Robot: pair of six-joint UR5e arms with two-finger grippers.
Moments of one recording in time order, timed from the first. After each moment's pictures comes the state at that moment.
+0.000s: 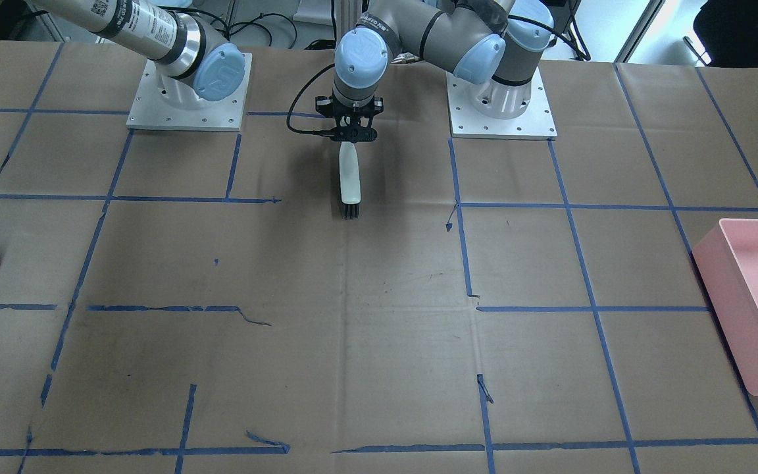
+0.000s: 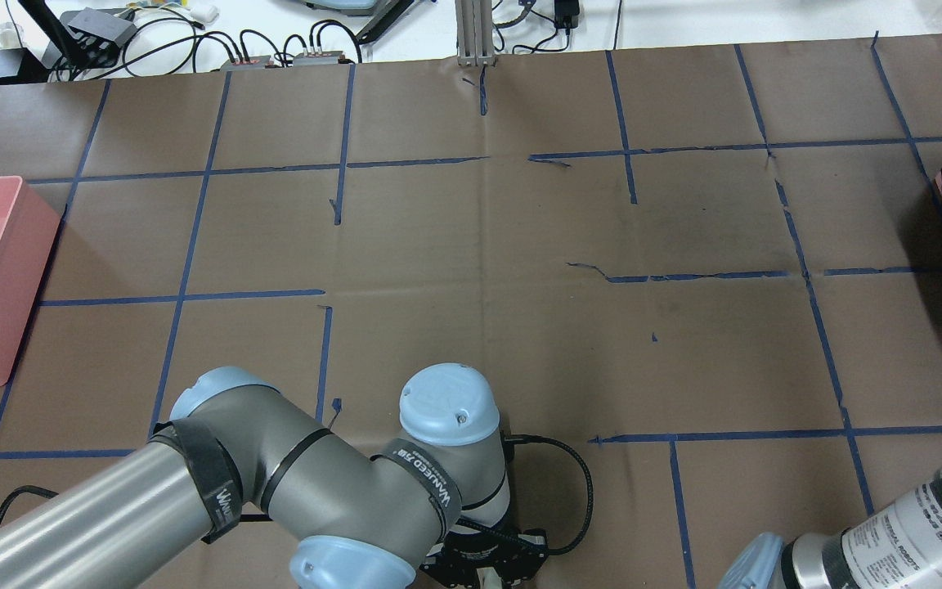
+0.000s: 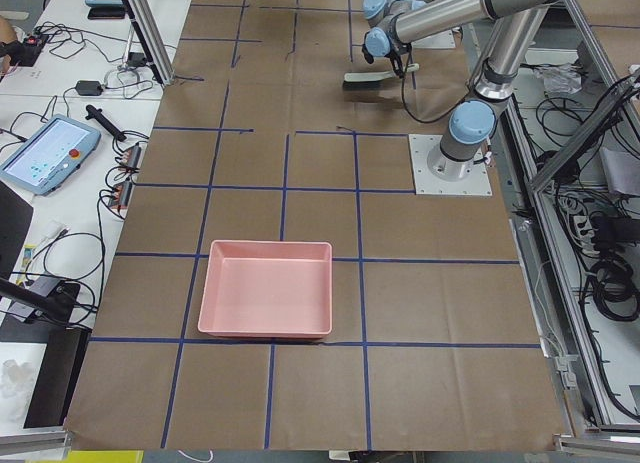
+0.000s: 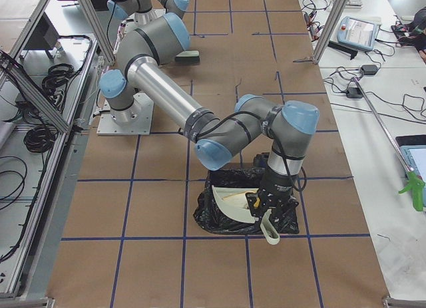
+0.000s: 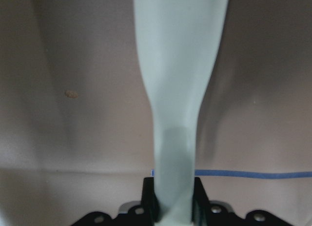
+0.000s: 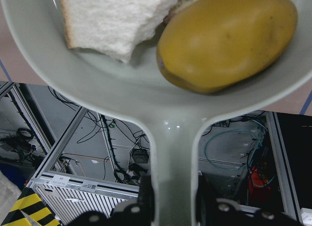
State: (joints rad) left arm -2.19 -1.64 -2.21 -1.23 1.23 -0.61; right arm 0.75 -0.92 0.89 -1.91 -2.11 -2.53
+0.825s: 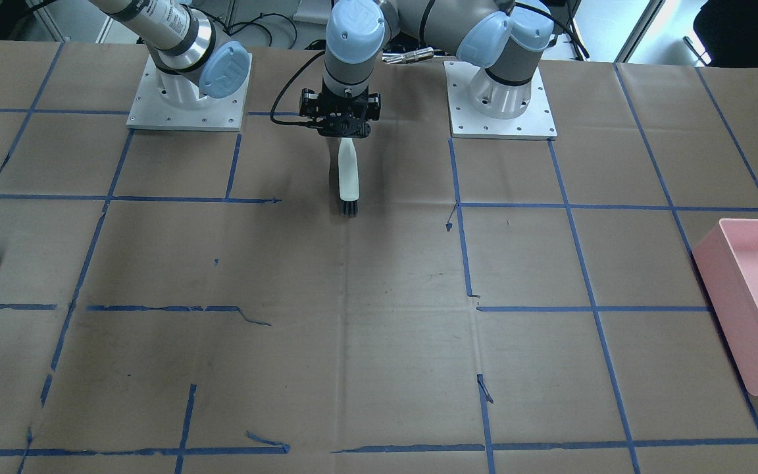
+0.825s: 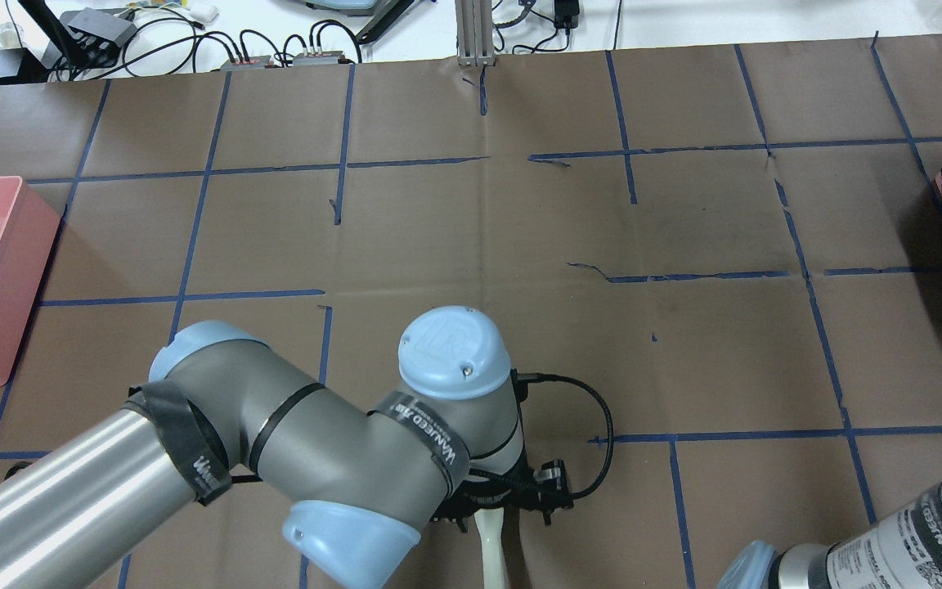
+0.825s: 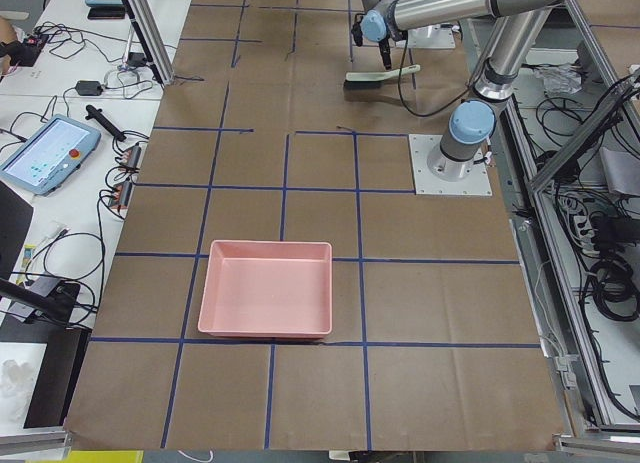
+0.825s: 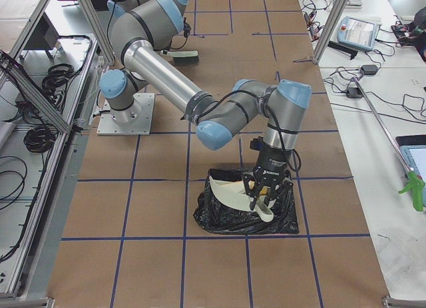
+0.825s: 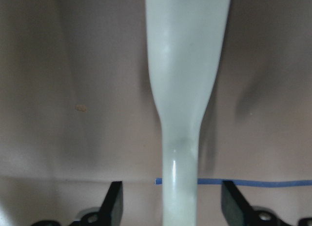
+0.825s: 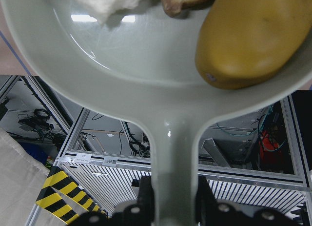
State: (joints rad) left arm -2.16 -1.61 -2.03 -1.24 1.32 -0.60; right arm 0.80 -1.07 1.17 -2.14 -2.23 -2.46
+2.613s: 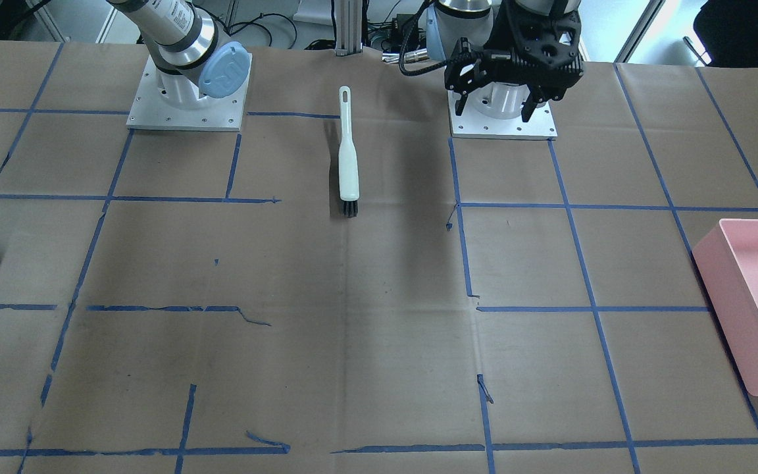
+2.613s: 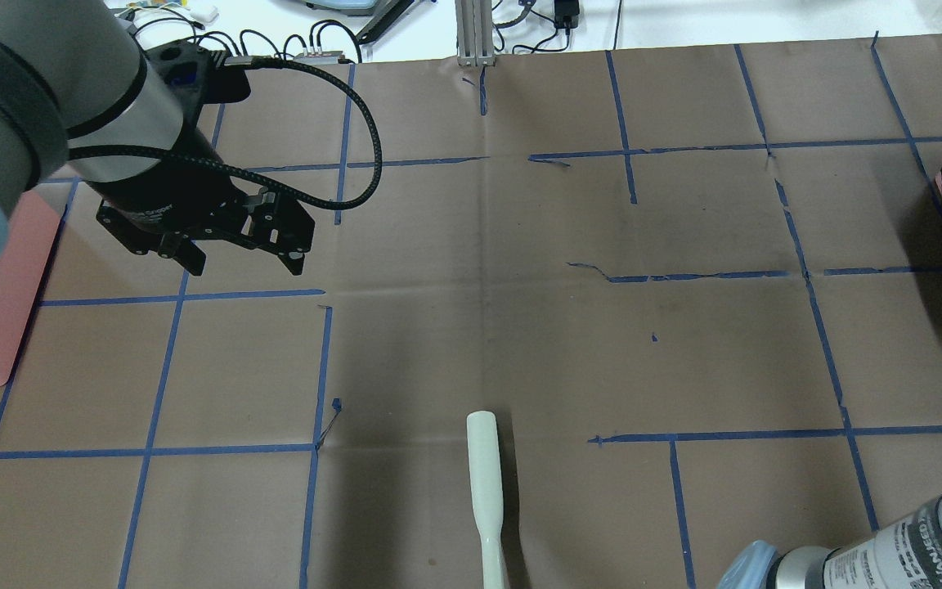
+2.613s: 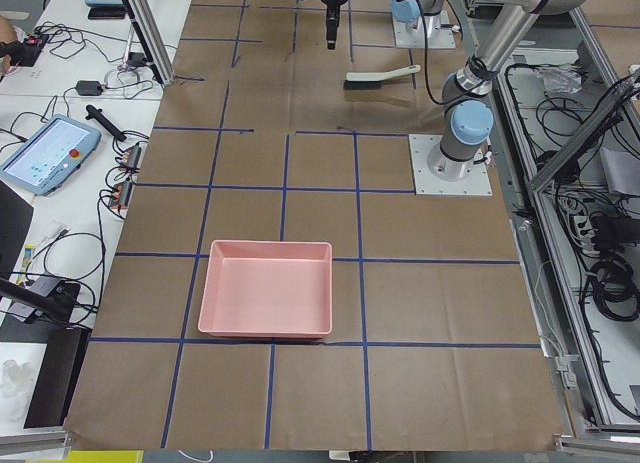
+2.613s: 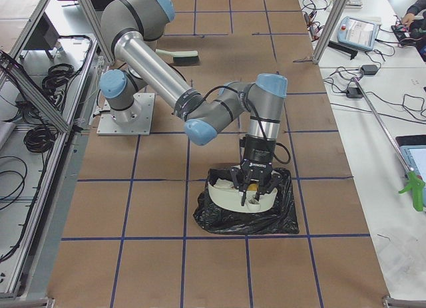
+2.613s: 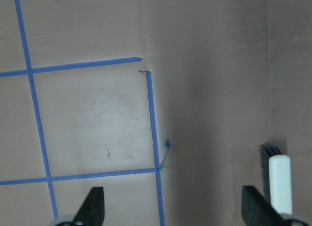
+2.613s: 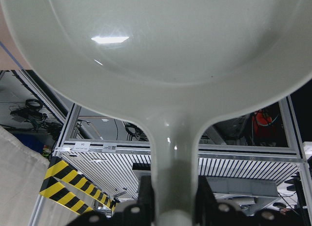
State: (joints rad) left arm -1.65 -1.40 -1.65 -1.66 1.52 -0.02; right arm 0.80 -1.14 1.32 -2.32 -2.23 -2.48
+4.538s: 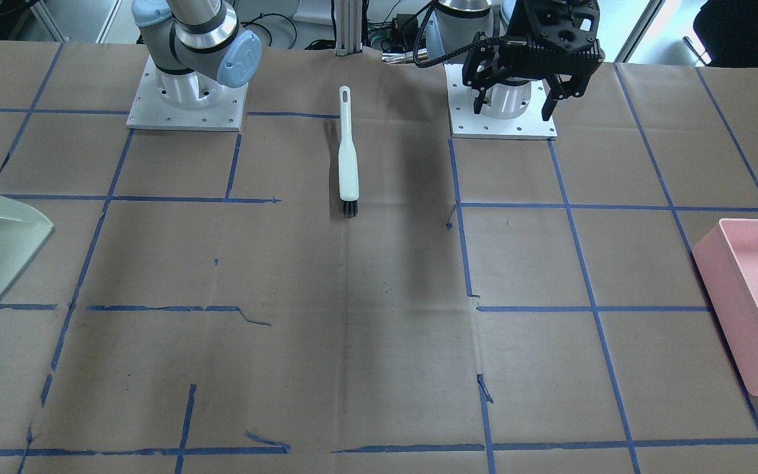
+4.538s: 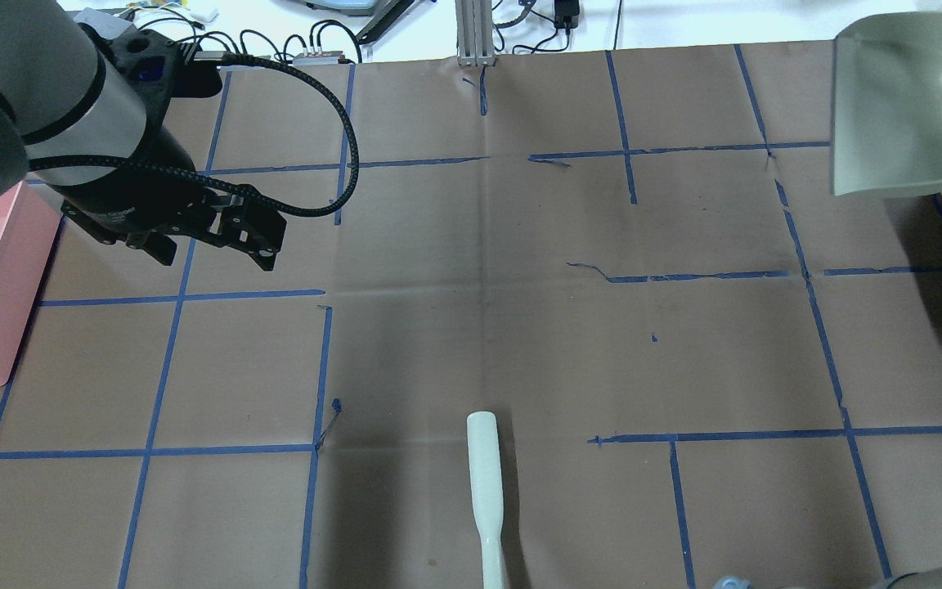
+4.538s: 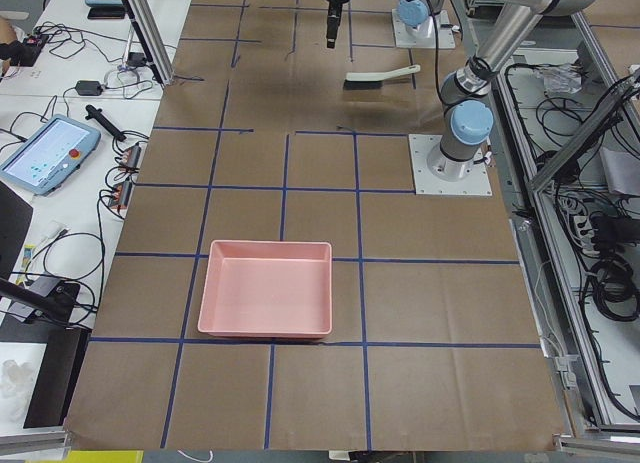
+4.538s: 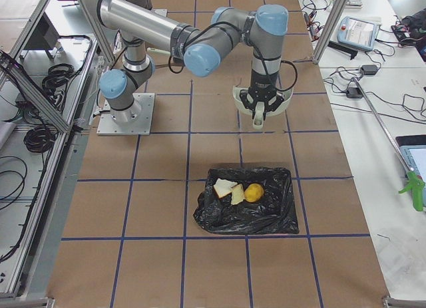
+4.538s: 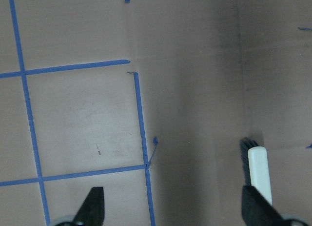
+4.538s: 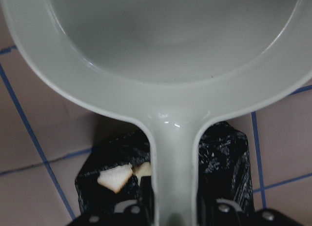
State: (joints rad) left arm -1.62 -1.38 -1.68 -1.61 1.59 0.06; right arm 1.05 -1.36 1.33 -1.67 -1.70 -1.79
